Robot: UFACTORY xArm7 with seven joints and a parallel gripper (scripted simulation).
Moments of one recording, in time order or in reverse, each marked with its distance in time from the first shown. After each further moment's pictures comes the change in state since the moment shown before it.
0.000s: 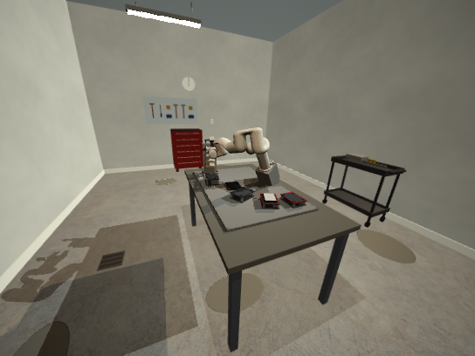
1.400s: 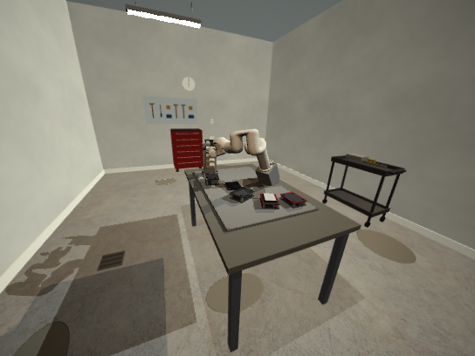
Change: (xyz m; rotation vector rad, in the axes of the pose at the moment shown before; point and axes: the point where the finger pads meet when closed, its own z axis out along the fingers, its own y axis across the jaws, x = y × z) arm 0.000 0.000 0.029 -0.001 0.000 0.000
